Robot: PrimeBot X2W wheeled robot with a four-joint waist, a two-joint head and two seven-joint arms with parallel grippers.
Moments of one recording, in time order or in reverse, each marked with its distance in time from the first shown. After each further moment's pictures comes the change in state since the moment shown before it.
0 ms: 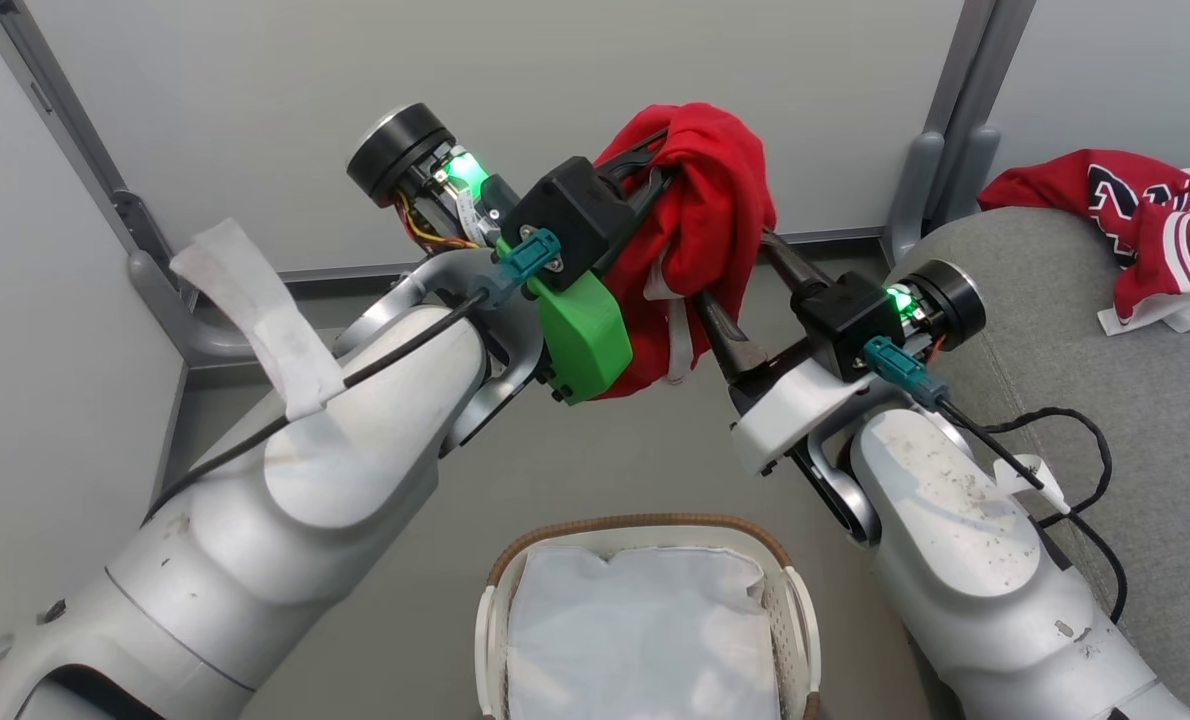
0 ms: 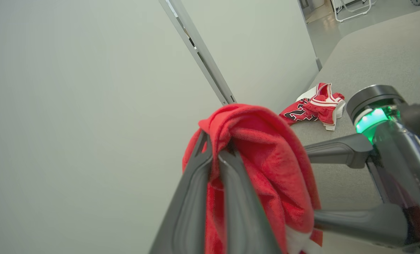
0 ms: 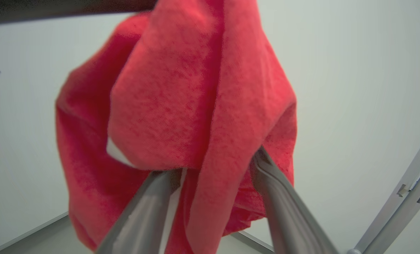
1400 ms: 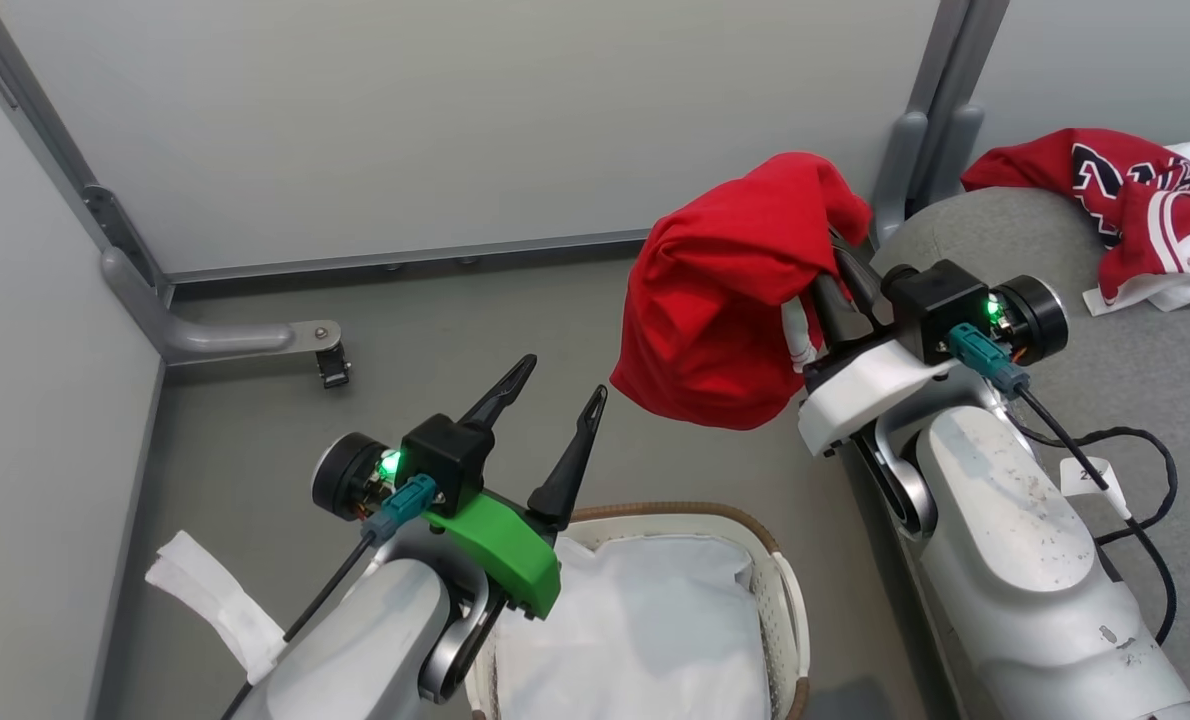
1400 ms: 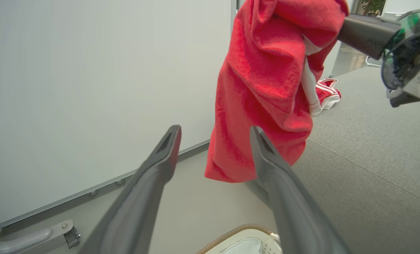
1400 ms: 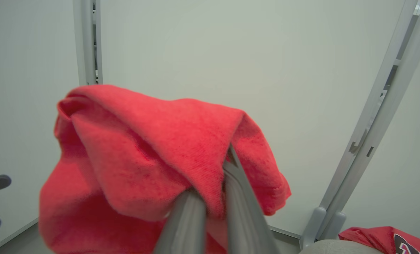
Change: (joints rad) left arm 0.475 -0.016 0.130 0.049 -0.153 0.109 -0.216; right arm 0.040 0.000 -0.174 0.021 -0.032 0.000 0.000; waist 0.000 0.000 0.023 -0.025
